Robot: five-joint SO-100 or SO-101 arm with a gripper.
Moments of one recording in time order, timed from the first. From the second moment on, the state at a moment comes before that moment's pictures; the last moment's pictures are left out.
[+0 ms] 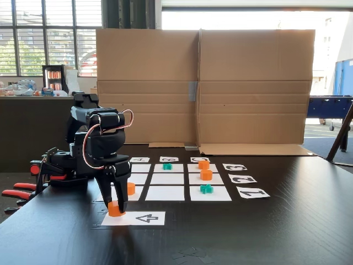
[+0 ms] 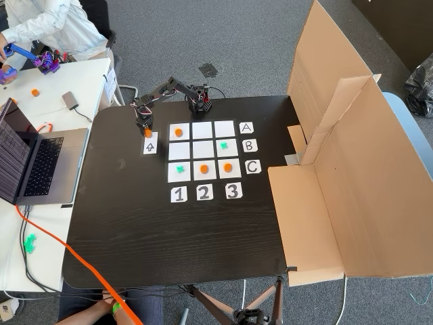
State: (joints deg) arm 54.5 53.4 51.1 89.3 63.4
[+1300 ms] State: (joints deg) arm 39.7 89.3 65.0 89.4 64.9
